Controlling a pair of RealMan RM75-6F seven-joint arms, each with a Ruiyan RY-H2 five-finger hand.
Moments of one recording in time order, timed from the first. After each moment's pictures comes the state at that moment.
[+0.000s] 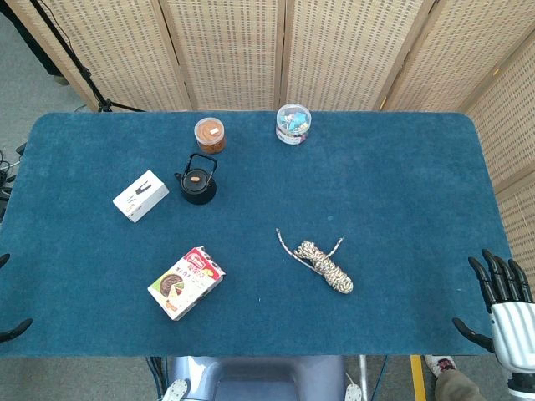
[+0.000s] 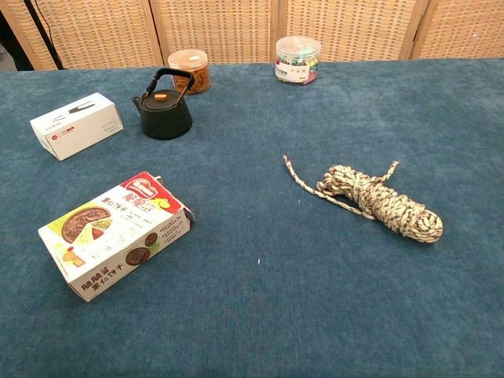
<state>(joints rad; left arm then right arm) 0.05 -0.97 0.05 -1.71 1.57 1.60 -0.15 -0.06 -1.06 0.02 -1.72 -1.69 1.67 -0.10</state>
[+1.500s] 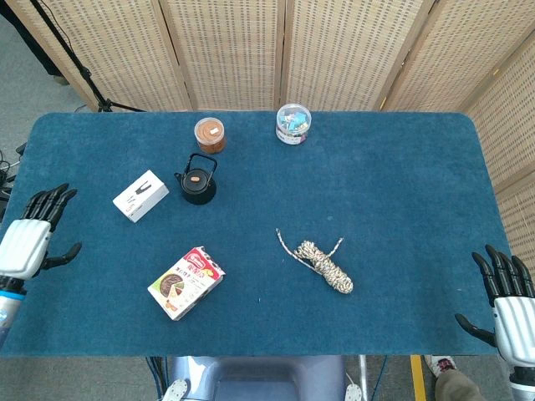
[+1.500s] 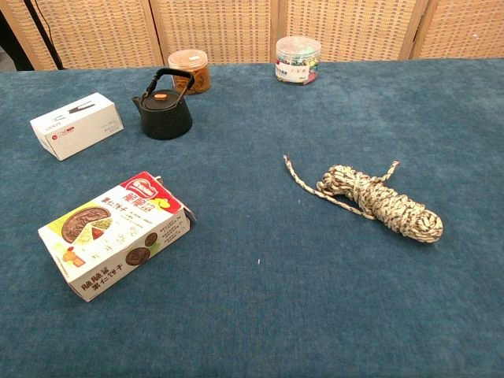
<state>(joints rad) -0.32 -1.05 -0.17 -1.63 1.44 1.21 -0.13 -0.04 -1.05 0.04 -1.74 -1.64 1.64 -0.10</state>
